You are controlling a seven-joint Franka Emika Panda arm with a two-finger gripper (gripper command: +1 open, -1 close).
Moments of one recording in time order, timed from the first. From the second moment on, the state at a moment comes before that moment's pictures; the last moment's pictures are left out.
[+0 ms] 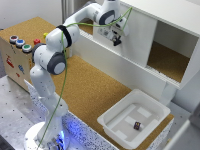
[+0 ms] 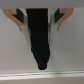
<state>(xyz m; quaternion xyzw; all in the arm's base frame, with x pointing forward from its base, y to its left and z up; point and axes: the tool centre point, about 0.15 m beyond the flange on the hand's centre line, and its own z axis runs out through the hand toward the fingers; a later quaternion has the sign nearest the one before) 0.548 0.021 0.589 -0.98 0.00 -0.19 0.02</state>
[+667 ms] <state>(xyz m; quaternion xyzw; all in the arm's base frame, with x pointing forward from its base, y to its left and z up) 0.548 0.142 0.590 -0.98 -0.02 -0.21 0.02</state>
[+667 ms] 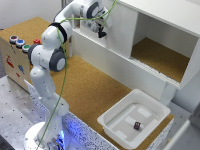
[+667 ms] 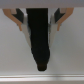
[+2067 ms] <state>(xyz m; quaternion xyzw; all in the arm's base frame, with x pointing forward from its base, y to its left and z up) 0.474 0.194 0.527 -0.99 0.01 -0.10 0.00</state>
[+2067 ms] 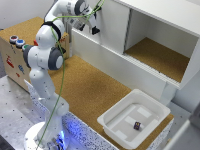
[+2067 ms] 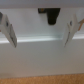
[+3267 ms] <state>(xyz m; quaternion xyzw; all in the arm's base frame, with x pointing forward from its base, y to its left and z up) 0.421 0.329 0.460 -0.97 -0.23 -0.04 0.04</state>
